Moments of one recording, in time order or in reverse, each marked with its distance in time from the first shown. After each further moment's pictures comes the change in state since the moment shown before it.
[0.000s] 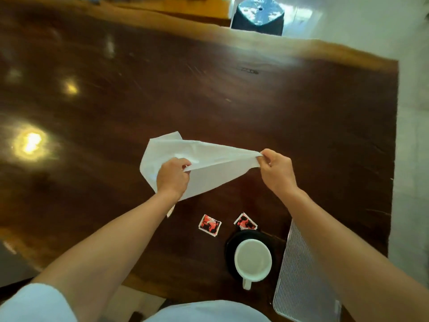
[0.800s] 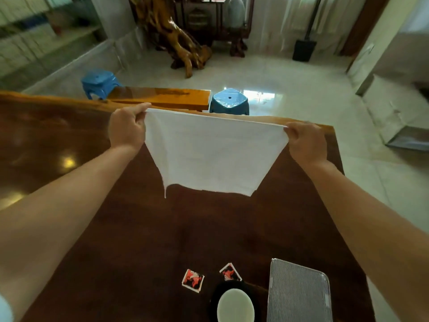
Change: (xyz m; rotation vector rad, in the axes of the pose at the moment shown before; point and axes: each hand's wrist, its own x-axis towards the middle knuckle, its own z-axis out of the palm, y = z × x) left_hand 0.079 0.131 -0.215 -0.085 0.633 0.482; right_hand 0.057 -0.044 -0.216 -0.248 0.584 -0.353
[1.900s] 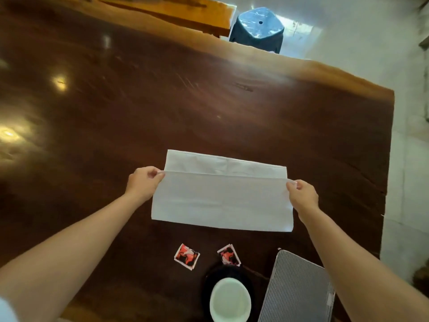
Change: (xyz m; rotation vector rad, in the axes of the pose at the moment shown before) left_hand -0.199 -0.119 0.140 -0.074 -0.712 -0.830; right_hand -0.129 0.093 0.188 0.092 -0.581 0.874
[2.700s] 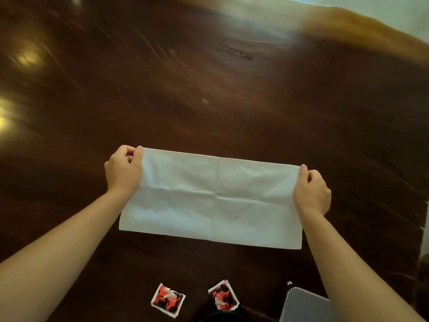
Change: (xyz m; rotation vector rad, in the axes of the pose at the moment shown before) left_hand 0.112 0.020 0.071 -0.066 0.305 -0.001; right_hand 0.085 -0.003 0.052 -0.158 0.301 0.062
